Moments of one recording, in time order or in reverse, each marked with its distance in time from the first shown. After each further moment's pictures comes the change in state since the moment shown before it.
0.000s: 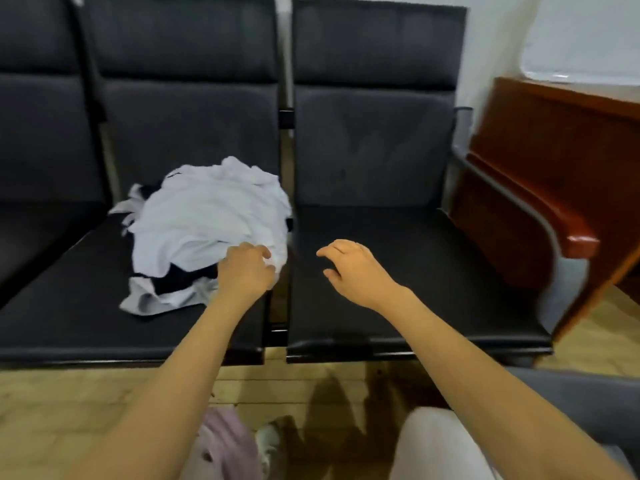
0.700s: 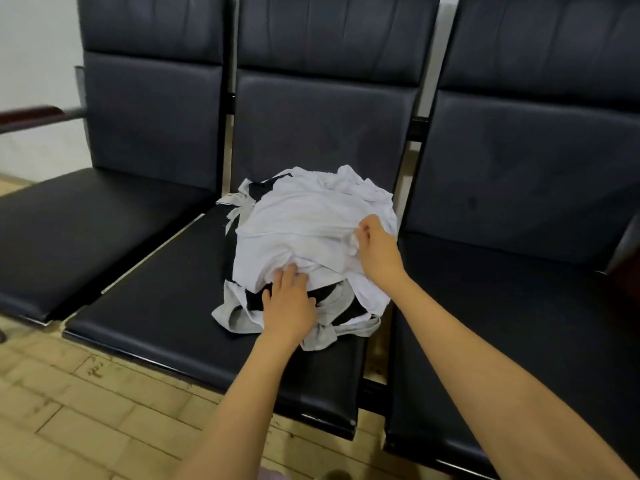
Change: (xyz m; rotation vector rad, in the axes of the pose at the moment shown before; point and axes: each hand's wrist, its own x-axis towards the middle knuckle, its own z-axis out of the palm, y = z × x) left_hand 0.045 -0.109 0.032 -0.022 -0.020 -0.255; right_hand 0.206 -0.062 0.075 0.656 0.195 0.161
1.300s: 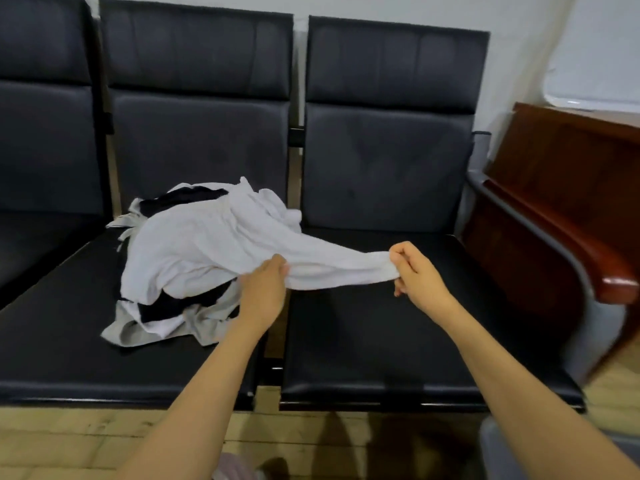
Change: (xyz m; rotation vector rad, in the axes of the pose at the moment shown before) left_hand -0.025 0.120 0.026 -0.343 0.094 0.312; right_hand -0.149 0.086 -0.208 0.086 0.133 0.186
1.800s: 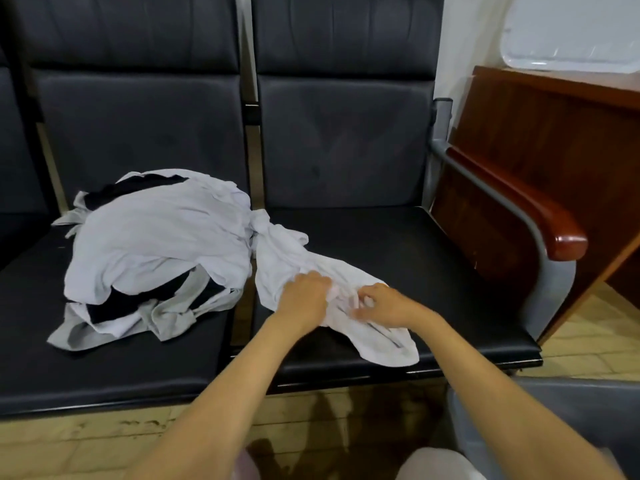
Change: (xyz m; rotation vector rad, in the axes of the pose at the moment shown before) left_hand -0.034 0.082 0.069 0.395 -0.460 0.250; right_hand -0.025 0.070 0.001 -0.463 -0.464 0.241
